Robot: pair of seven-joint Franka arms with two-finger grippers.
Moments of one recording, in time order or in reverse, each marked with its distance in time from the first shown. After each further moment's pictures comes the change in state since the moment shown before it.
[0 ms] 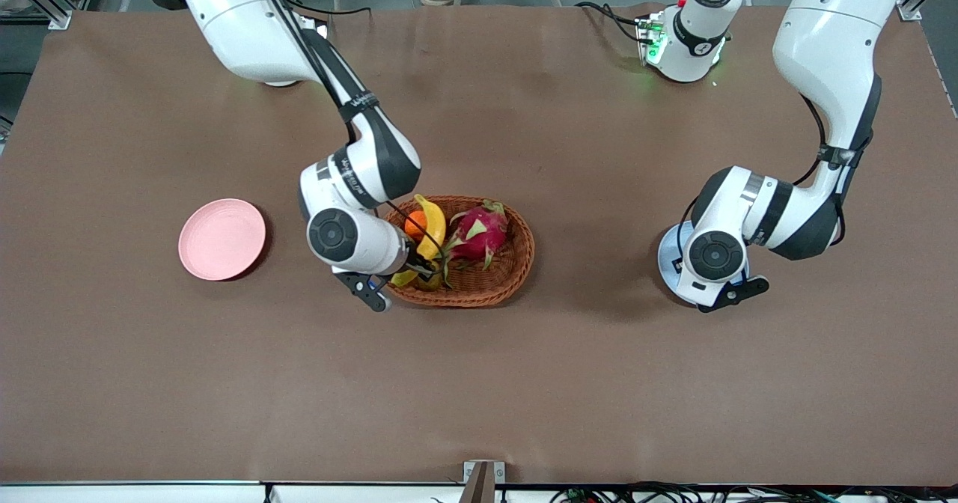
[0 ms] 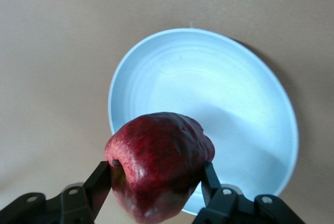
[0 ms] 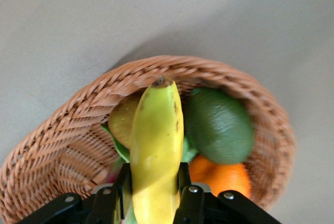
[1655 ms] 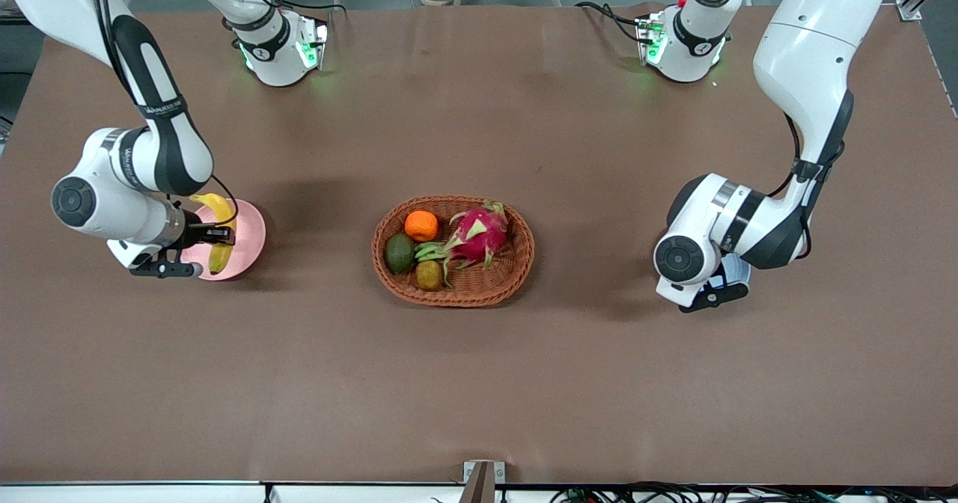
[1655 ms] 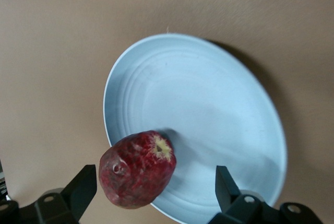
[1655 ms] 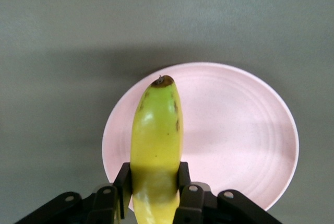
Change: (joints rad) left arm -0.045 0.060 -0.015 0.052 0.090 -0.036 -0.013; right arm -0.544 -0.393 -0.016 -0.771 -0.241 0.344 -1.117
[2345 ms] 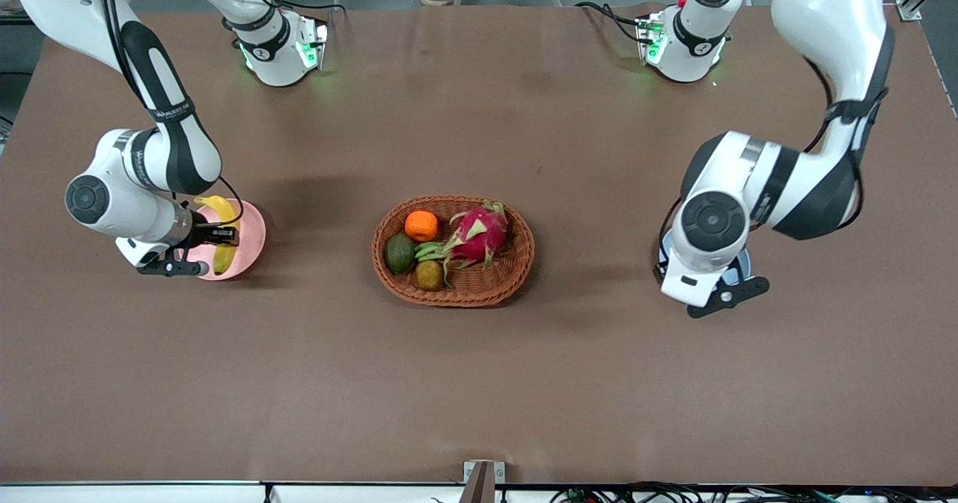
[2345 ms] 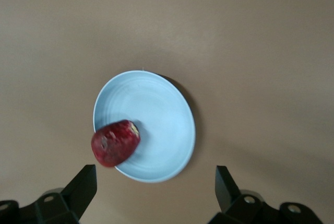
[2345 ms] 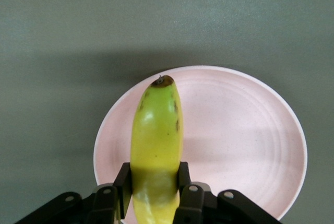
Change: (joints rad) left arm 0.003 -0.167 -0.060 0.139 -0.184 -0.022 0.004; right arm -0.002 0.027 0.001 -0.016 -0.002 0.061 0.000
